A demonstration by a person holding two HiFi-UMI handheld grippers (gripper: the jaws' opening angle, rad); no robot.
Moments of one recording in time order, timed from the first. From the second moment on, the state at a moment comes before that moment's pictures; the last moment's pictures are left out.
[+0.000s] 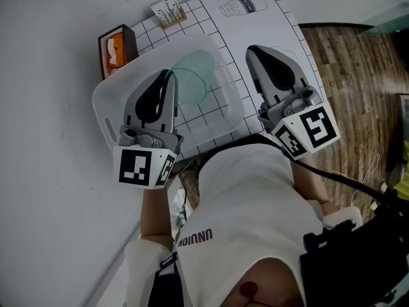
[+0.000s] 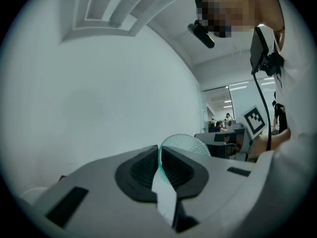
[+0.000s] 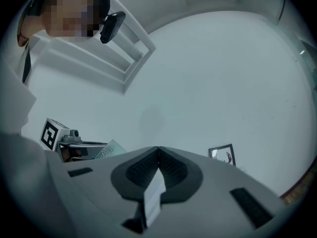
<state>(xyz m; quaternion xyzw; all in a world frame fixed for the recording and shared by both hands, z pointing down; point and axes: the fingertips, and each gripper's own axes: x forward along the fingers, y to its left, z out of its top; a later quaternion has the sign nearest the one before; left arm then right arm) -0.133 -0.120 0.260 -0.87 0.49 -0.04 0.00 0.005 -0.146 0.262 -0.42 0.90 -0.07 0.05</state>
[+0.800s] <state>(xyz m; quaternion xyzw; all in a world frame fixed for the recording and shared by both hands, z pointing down) -0.130 -0.118 0.252 -0.87 0.49 -0.03 0.01 0.005 -0.146 0.261 -0.43 0.90 -0.06 0.04</state>
